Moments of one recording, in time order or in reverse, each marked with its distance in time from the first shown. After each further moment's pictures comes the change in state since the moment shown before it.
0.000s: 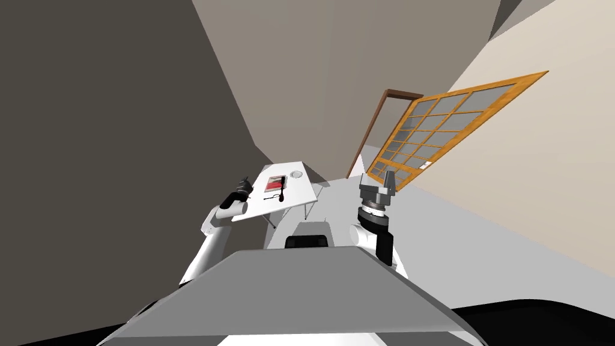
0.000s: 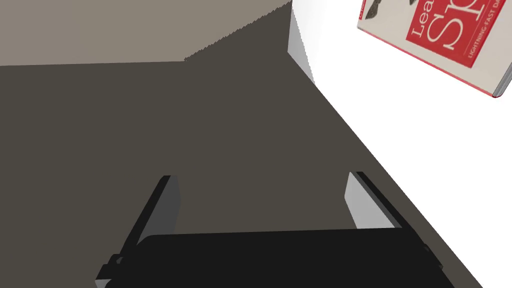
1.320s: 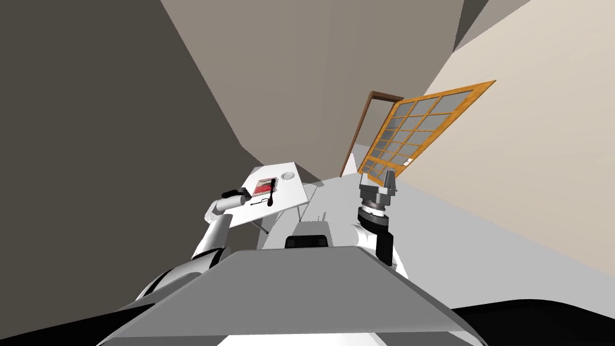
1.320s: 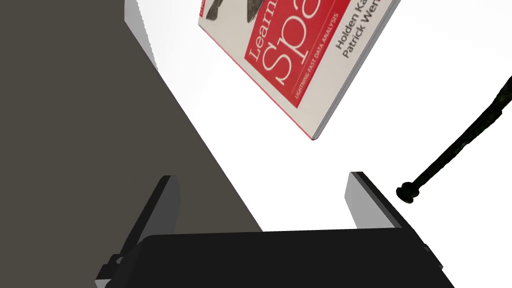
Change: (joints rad) left arm -0.203 0.054 0.106 0.332 0.048 0.397 0.103; right arm 0.000 0.000 0.000 0.000 0.000 0.000 0.000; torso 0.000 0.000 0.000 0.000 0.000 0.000
